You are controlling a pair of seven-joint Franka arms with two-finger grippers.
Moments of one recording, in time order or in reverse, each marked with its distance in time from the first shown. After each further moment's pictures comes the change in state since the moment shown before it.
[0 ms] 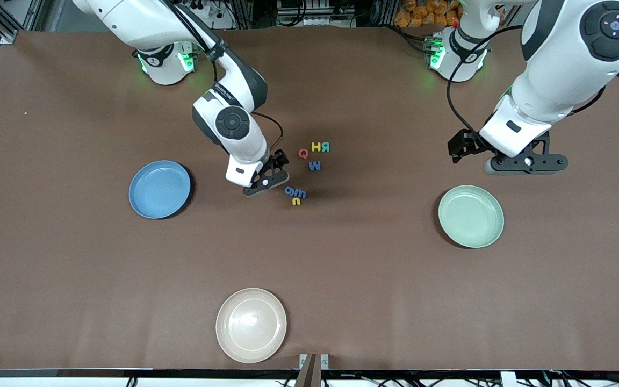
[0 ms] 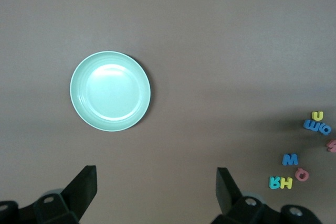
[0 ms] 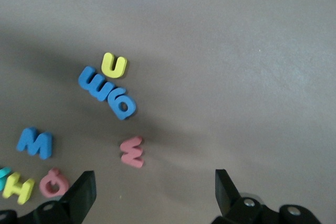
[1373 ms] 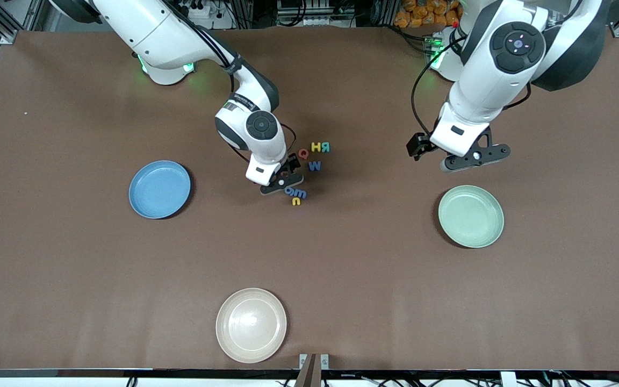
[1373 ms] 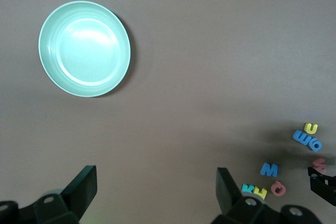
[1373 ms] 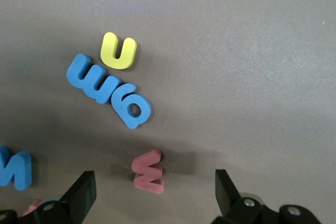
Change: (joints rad) left arm -0.005 -0.017 -0.122 -0.172 0.000 0.111 -0.352; right arm 0.056 0.130 0.010 0.034 -0.157 0.038 0.212
